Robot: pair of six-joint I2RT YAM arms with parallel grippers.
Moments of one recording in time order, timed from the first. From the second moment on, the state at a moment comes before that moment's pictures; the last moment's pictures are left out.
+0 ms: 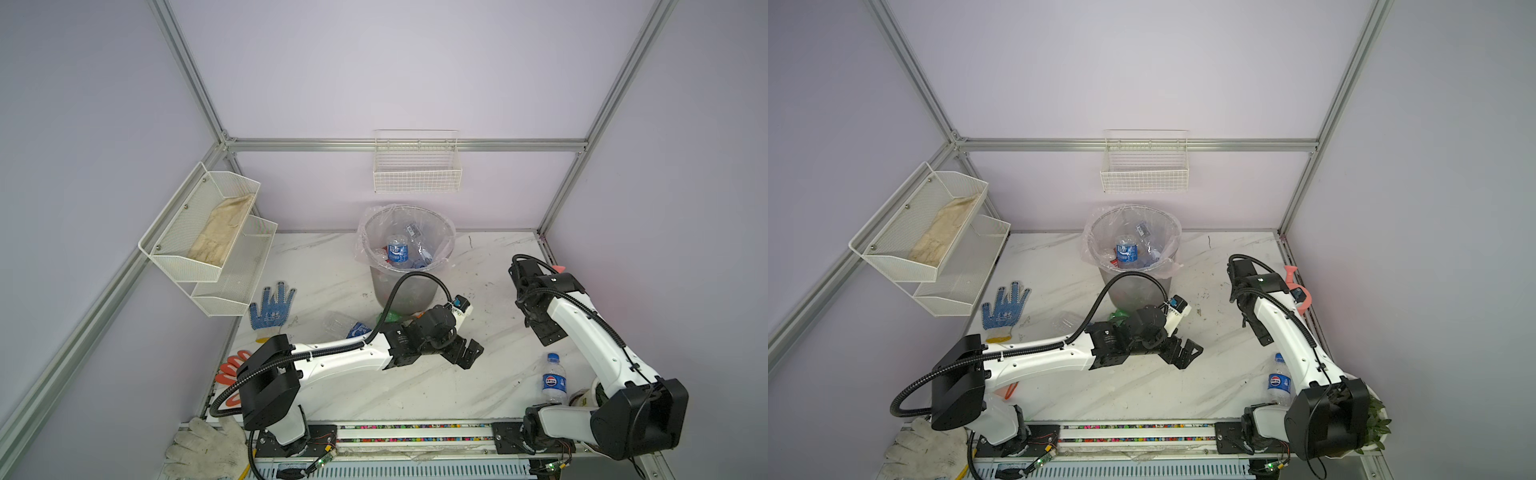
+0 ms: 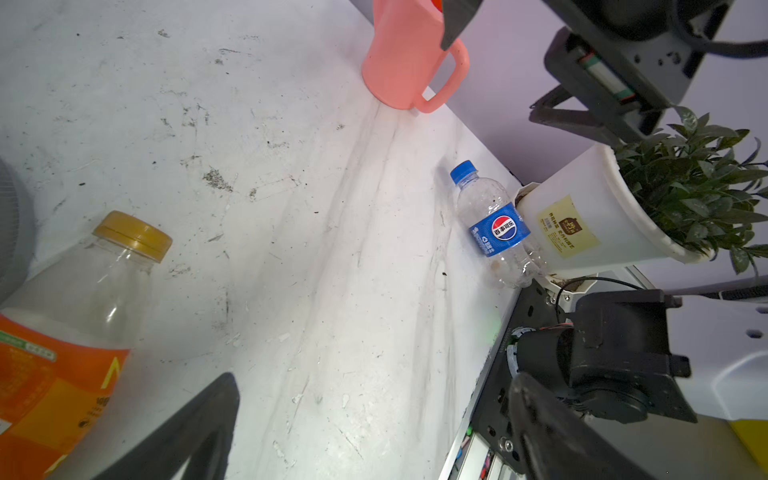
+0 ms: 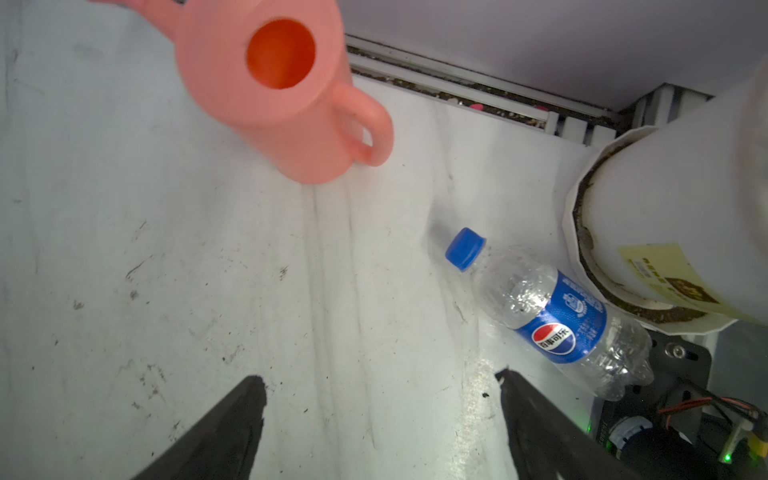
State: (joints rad) left arm -1.11 1.61 1.15 -0.14 0.04 -0.46; right arm 0.12 1.29 1.13 -1.28 0.52 1.44
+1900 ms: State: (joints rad) left arm -1.03 1.67 1.12 -0.29 0.02 -0.56; right arm 0.25 1.44 0.78 -0.76 0.15 1.44
